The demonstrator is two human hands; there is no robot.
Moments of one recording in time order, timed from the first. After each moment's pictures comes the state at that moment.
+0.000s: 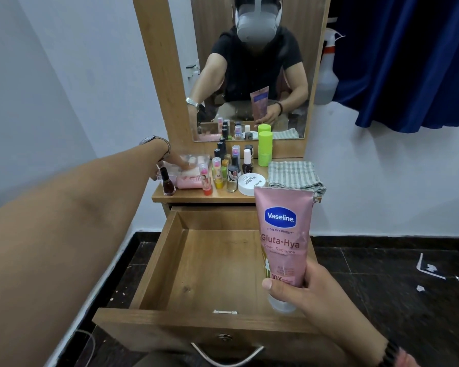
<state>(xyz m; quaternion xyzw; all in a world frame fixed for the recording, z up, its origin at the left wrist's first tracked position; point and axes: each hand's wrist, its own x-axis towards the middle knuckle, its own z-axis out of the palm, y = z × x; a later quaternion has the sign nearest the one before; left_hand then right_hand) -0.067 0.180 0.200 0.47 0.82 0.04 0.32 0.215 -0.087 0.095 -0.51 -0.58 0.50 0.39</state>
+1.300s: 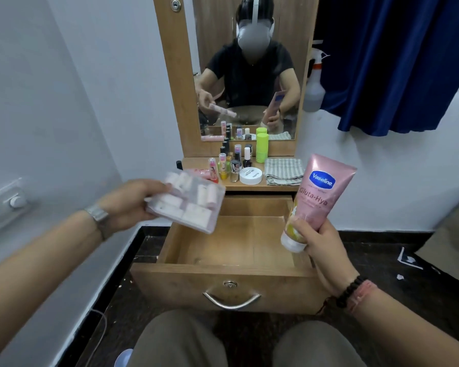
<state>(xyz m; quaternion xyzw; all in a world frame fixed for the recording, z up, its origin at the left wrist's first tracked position) -0.092 -0.060 0.199 0.45 0.58 0.40 0.55 0.228 -0.107 0.116 -0.51 -0.44 0.47 0.57</state>
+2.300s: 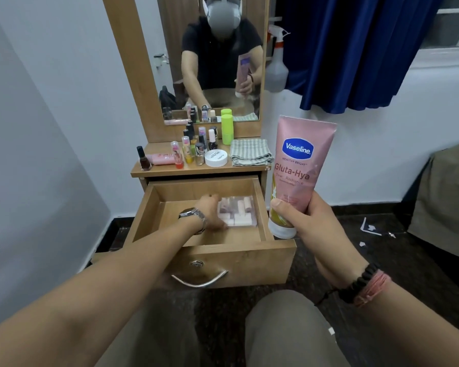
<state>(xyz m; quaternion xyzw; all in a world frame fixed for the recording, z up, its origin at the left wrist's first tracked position) 0.072 0.015 0.061 0.78 0.62 0.01 0.11 0.262 -0.162 0.153 -0.53 -0.51 0.42 0.54</state>
